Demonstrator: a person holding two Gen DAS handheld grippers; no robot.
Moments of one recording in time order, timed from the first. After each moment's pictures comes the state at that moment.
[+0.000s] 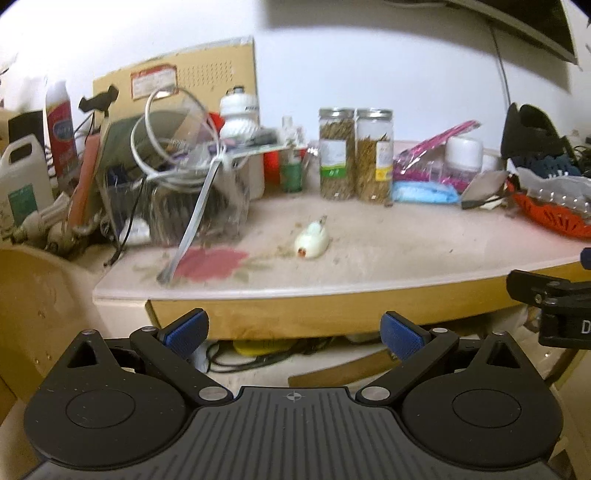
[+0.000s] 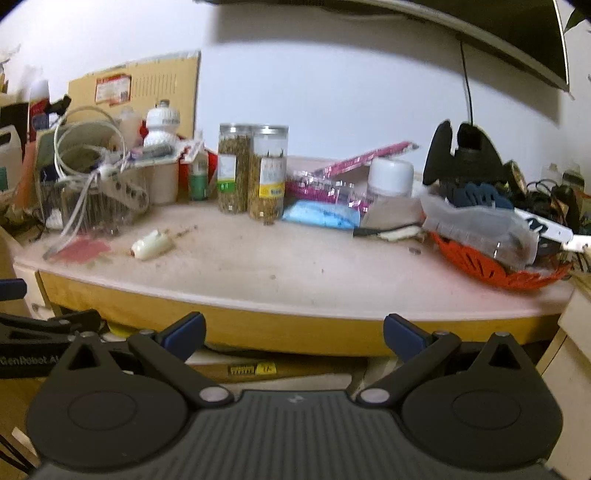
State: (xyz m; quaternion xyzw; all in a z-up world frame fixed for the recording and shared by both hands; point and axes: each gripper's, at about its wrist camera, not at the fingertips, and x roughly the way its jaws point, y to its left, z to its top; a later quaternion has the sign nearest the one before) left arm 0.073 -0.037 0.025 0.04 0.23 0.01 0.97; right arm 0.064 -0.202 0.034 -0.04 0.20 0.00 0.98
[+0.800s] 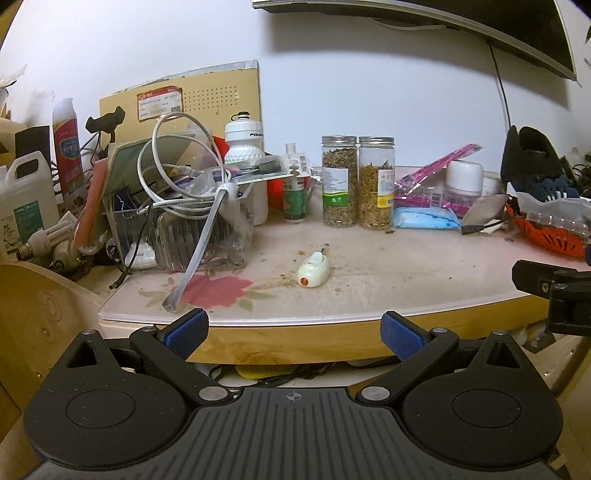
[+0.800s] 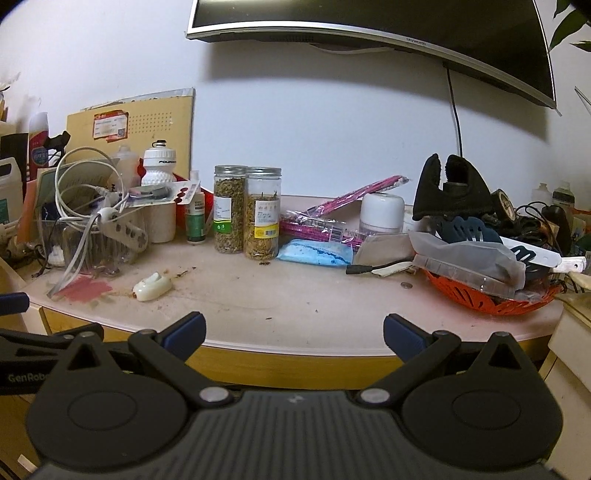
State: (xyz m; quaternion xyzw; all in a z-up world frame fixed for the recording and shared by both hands) left arm 0.071 -0.035 0.034 0.04 0.20 0.02 0.98; right arm 0.058 -0.205 0.050 -0.03 0.16 0.00 0.99
